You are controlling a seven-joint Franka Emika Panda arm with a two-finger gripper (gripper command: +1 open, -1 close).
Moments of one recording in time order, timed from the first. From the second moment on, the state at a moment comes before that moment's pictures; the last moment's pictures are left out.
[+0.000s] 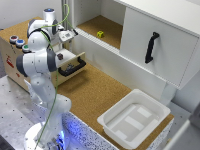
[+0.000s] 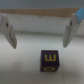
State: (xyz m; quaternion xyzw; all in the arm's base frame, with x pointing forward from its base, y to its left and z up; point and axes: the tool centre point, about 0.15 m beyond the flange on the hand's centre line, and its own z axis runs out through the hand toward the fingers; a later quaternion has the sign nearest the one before) arm 0.345 0.341 0.372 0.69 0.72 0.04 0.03
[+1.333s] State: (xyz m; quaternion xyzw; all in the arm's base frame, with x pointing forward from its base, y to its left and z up) arm 0.376 0.333 0.320 0.66 0.75 0.02 -0.01
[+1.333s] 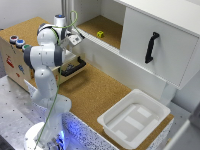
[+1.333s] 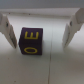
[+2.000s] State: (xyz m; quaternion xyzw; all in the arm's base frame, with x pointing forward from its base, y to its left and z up) arm 0.372 0.338 0.337 0.67 0.74 0.03 0.03
